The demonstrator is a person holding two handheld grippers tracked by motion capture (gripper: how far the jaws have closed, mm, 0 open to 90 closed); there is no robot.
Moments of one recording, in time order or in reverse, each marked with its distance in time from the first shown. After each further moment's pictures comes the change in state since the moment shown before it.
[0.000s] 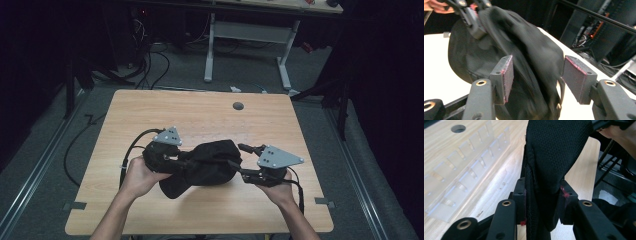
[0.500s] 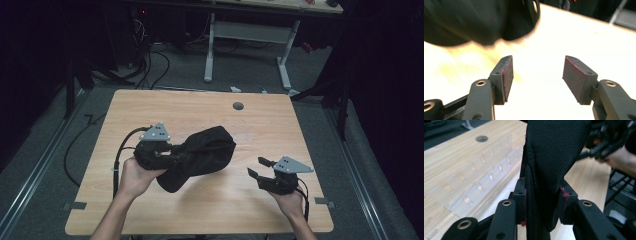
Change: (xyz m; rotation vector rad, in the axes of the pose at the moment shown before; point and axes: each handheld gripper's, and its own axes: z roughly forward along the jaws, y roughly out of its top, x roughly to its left) left arm 0.011 0.007 -0.010 -0.166 0.057 -0.045; right arm -0.020 -0.094 -0.007 0.150 -0.129 0.257
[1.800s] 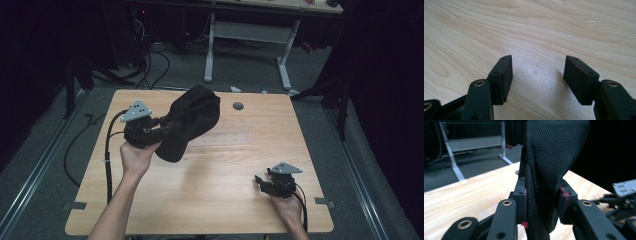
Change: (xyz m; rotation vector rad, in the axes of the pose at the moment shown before) left arm 0.035 0.047 0.006 -0.358 0.091 -0.059; right arm -0.022 -0.053 0.029 0.268 -0.192 0.094
